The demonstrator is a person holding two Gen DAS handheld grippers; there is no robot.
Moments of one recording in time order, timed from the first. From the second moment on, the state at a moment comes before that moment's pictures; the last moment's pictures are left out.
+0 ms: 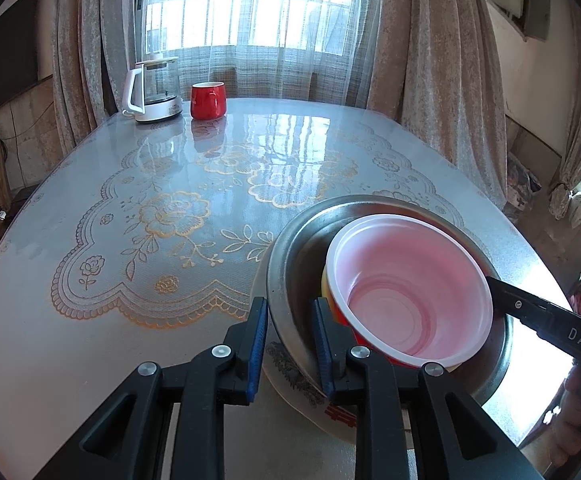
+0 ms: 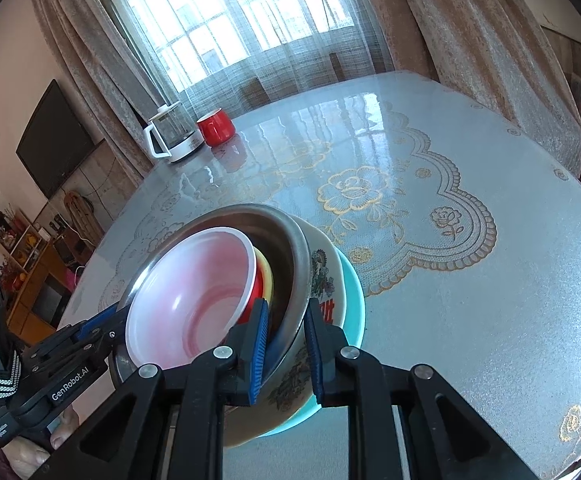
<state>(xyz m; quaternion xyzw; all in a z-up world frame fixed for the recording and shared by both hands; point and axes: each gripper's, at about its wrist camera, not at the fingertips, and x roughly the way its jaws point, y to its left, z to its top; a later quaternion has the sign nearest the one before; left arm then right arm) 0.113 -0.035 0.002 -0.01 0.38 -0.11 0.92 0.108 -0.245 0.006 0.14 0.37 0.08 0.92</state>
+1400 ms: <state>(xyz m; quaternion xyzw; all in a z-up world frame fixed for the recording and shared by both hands) 0.083 0.004 -0.020 -0.07 0.39 -0.11 0.91 0.084 -0.262 -0.014 0.16 0.38 0.09 0.91</state>
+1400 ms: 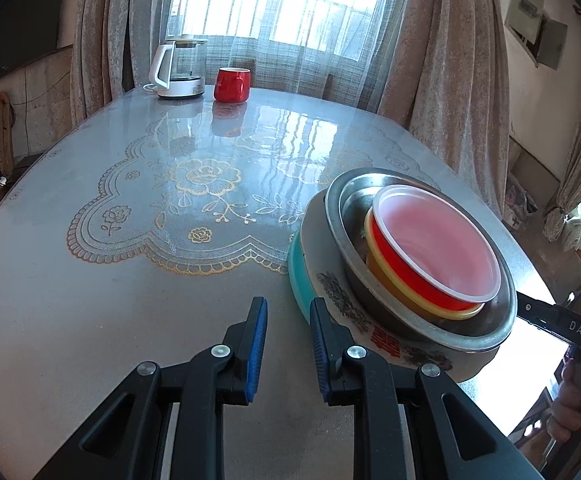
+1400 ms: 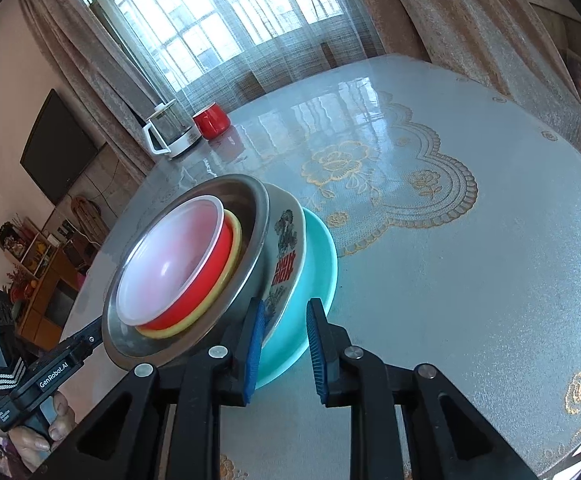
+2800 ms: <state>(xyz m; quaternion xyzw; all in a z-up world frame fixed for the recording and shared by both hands) 0.076 0.006 -0.014 -0.06 0.37 -0.09 0.92 0.083 -0.258 -0.018 0.16 0.38 0.07 0.91</state>
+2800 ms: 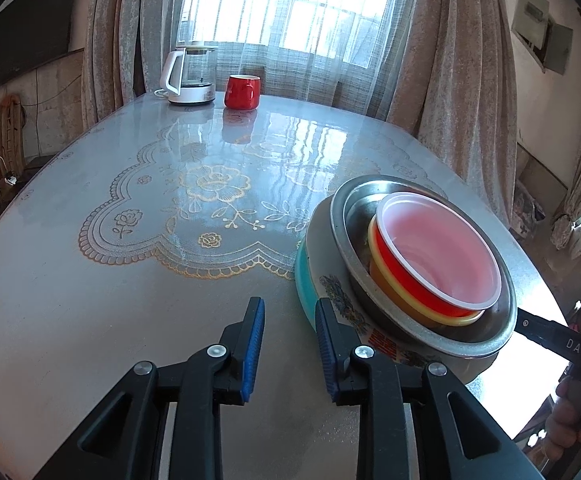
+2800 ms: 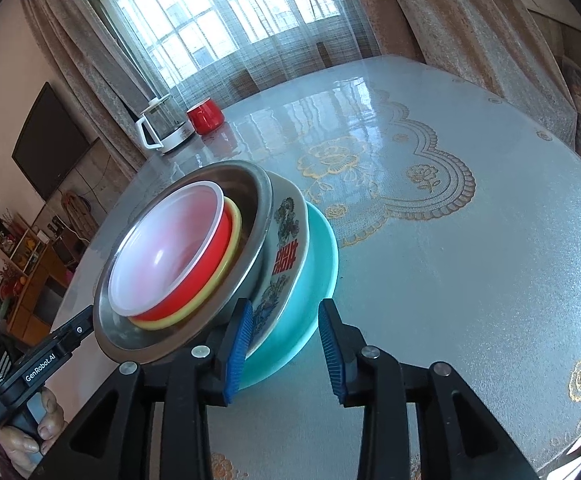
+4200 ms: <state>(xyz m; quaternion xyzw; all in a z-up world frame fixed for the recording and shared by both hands) 0.036 -0.018 0.015 0.00 0.31 -0.03 0.95 0.055 -0.225 0.012 0.07 0.31 -0.02 0.95</state>
